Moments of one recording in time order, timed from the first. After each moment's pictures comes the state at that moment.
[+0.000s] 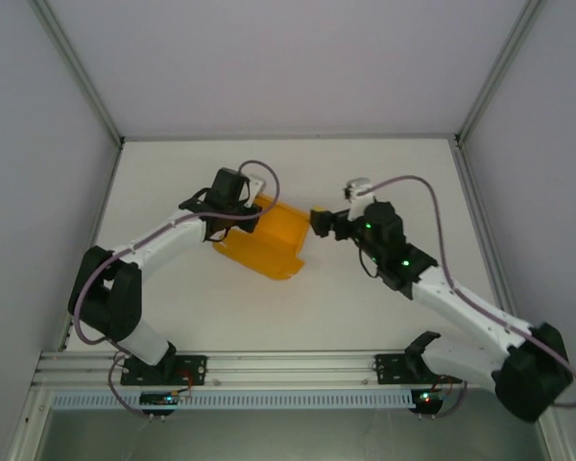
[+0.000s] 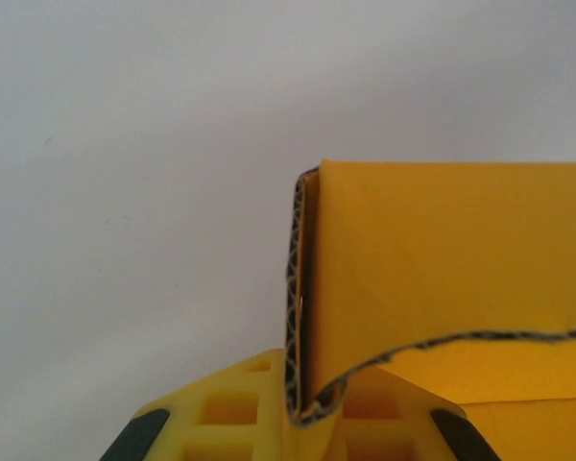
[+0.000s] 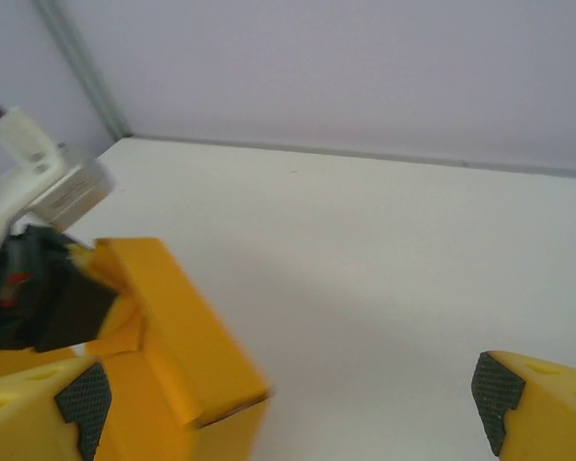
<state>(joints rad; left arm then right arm) -0.54 1.57 1.13 -0.41 0.06 0.03 0.60 1.02 0.71 0.04 0.12 0.25</state>
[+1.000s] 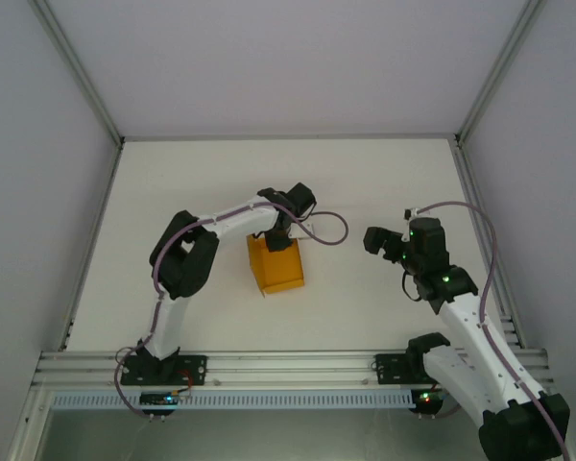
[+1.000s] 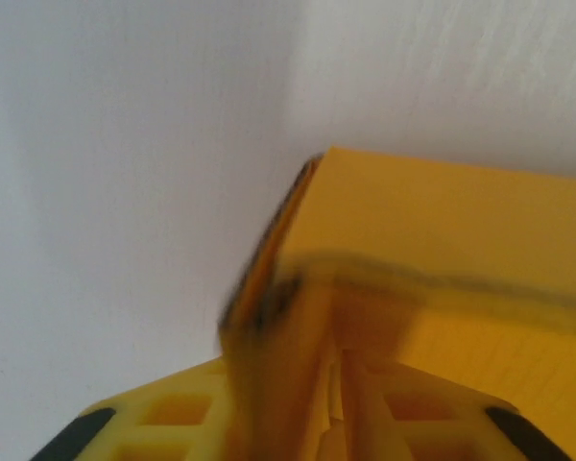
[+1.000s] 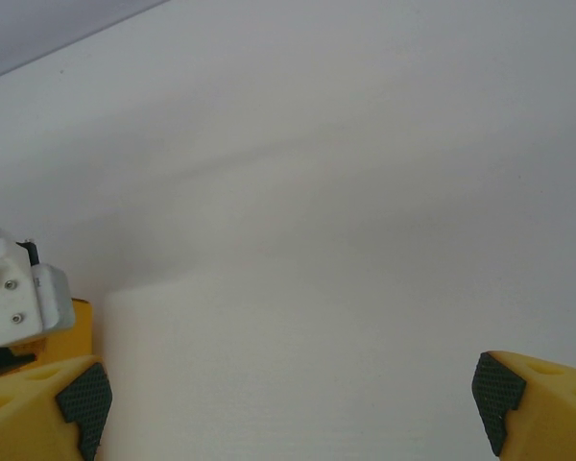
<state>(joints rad) -0.79 2.09 1.61 -0.91 -0.26 0.60 0.24 0.79 0.61 -0.46 0.01 0.45</state>
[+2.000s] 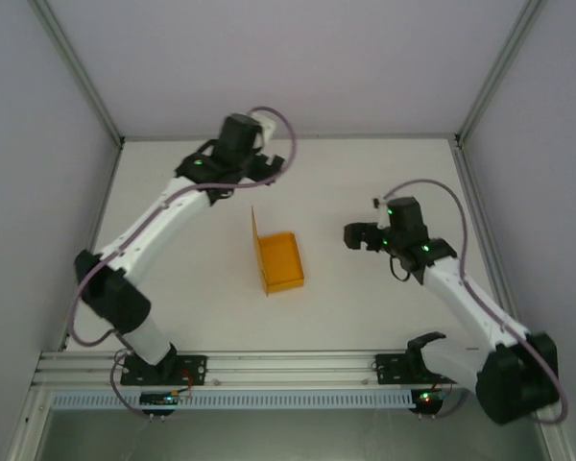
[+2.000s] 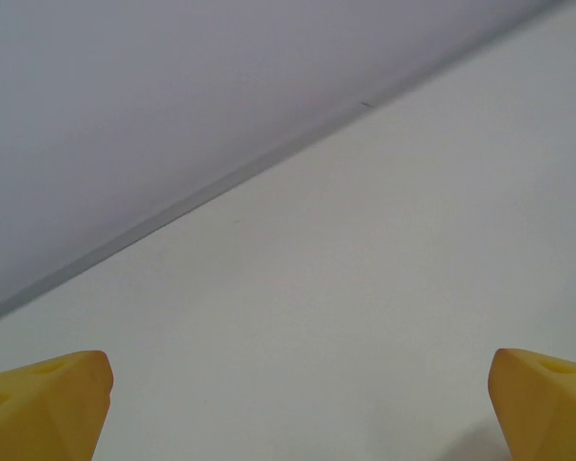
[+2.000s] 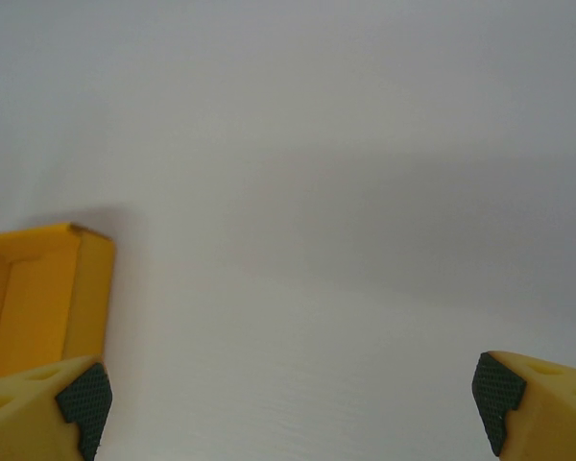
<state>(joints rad) -0.60 1.61 1.67 -0.65 -0.32 0.04 0.34 1.13 0.79 -0.41 -0.11 0.21</state>
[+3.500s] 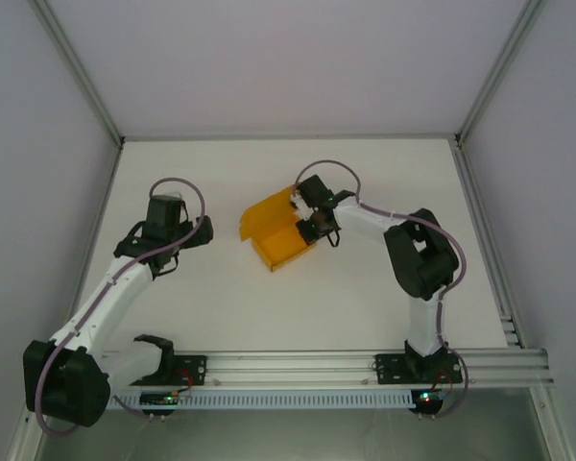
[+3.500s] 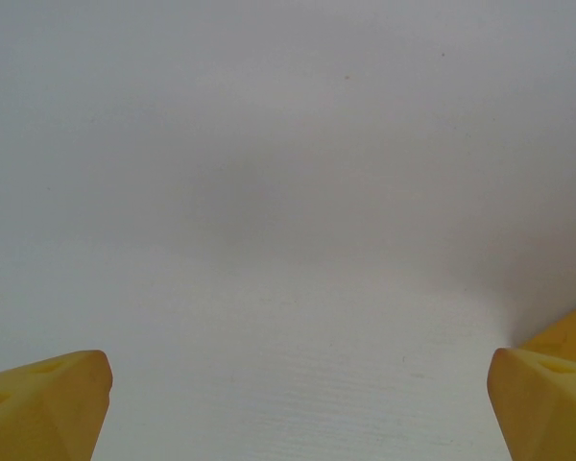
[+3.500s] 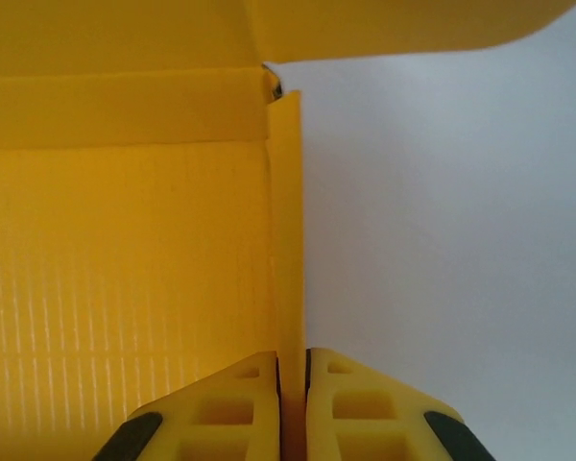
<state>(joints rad) -0.27 1.08 0.81 -0.55 -0.18 -0.39 0.60 1.93 1.32 -0.56 0.02 0.09</state>
